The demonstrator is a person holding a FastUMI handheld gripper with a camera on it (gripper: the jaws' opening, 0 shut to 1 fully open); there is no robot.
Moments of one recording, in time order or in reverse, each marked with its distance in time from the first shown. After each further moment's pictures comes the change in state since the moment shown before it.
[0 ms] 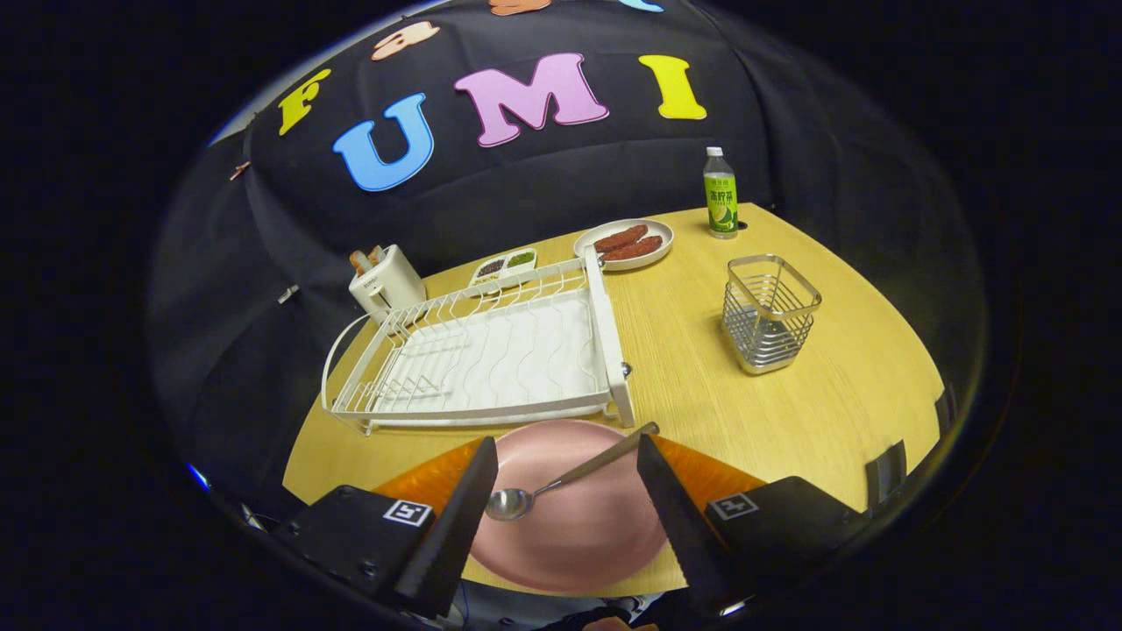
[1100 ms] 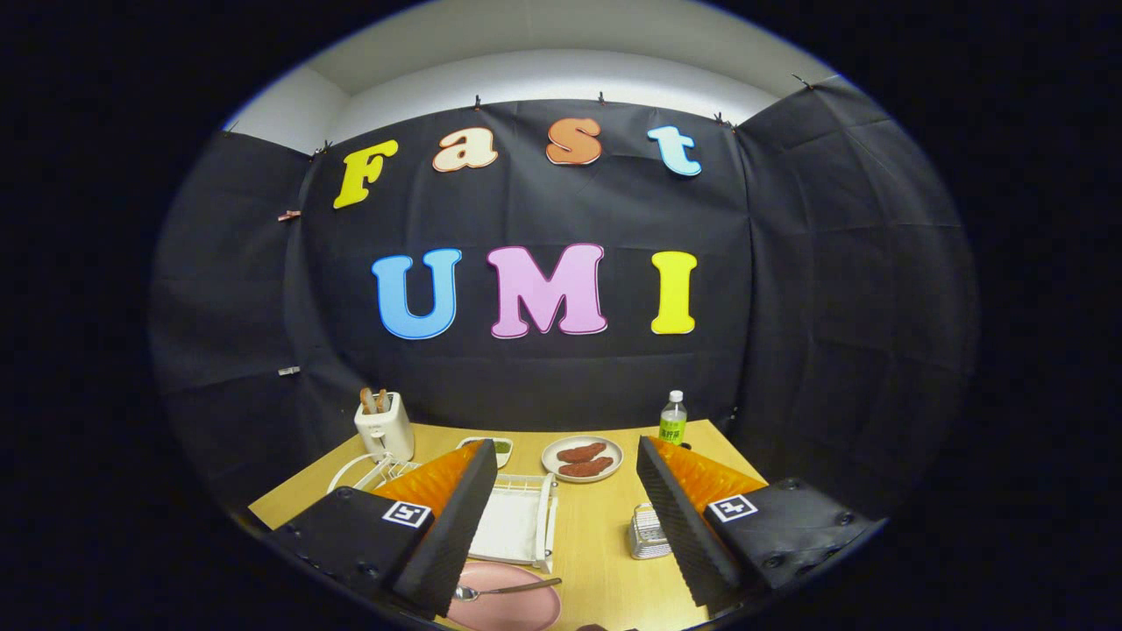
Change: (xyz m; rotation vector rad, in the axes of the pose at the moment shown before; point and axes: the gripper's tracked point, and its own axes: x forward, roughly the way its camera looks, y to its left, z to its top) arm -0.157 -0.011 0.221 -0.229 -0.578 -0.069
